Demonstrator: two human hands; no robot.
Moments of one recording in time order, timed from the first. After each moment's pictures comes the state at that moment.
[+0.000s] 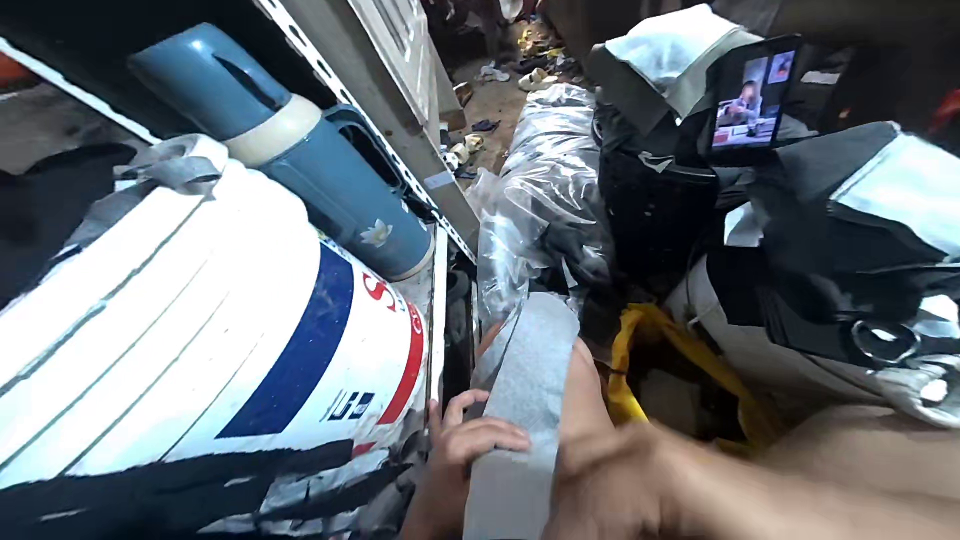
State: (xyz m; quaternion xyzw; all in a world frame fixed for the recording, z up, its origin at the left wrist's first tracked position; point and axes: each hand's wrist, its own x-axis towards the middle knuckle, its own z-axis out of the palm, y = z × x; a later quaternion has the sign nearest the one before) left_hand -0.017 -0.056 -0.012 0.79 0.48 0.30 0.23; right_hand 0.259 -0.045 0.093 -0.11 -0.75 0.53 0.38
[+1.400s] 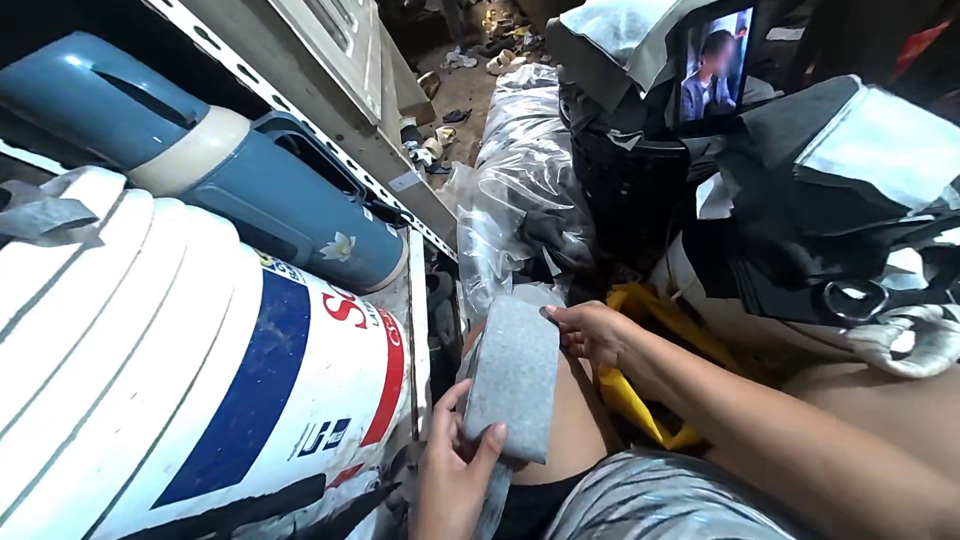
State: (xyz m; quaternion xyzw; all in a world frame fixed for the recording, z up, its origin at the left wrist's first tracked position) left_hand 0.023 -0.059 0.014 0.57 0.67 0.30 0.36; right_hand 0.245 0.060 -0.060 -0.51 -0.13 0.79 0.32
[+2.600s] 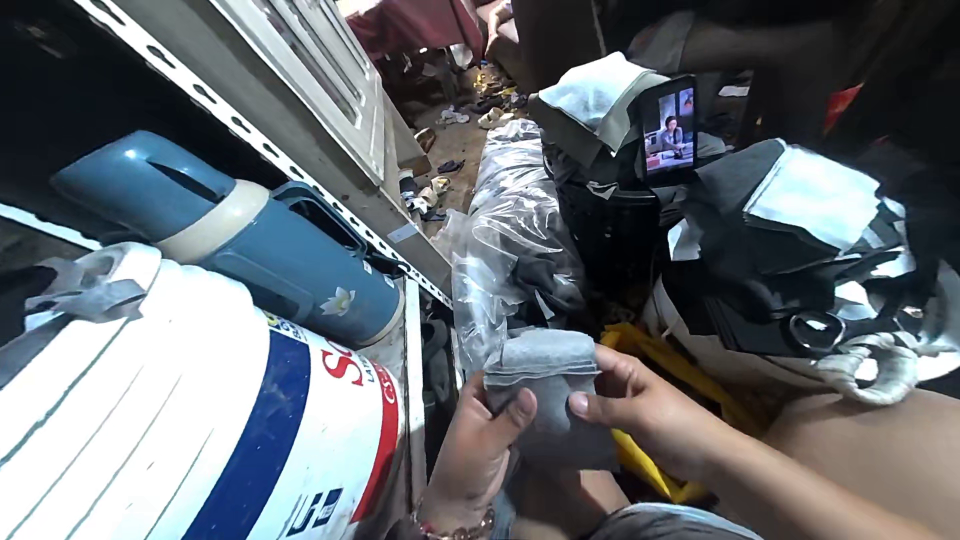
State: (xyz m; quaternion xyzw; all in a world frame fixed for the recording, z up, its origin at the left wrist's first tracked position) left_hand 0.087 0.011 0.047 0.46 0.36 0.49 0.64; right_hand 0.284 -0.013 0.021 -0.26 -0.40 0.72 0.51
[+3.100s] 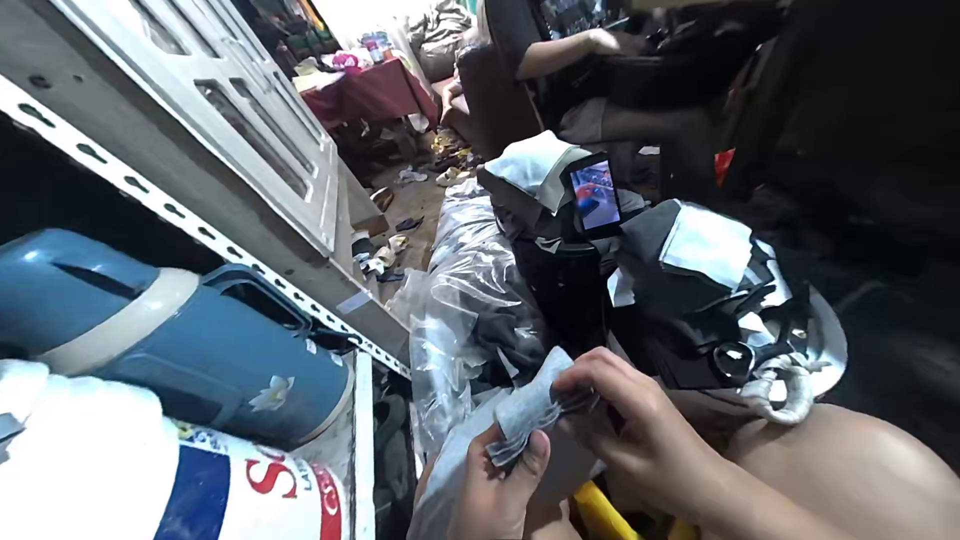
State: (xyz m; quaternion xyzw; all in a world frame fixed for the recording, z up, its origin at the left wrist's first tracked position) left_hand 0.141 0.005 0.059 0.55 0.32 0.48 0.61; right_hand 0.319 -0.015 0.041 -0.43 -0.67 0.17 0.58
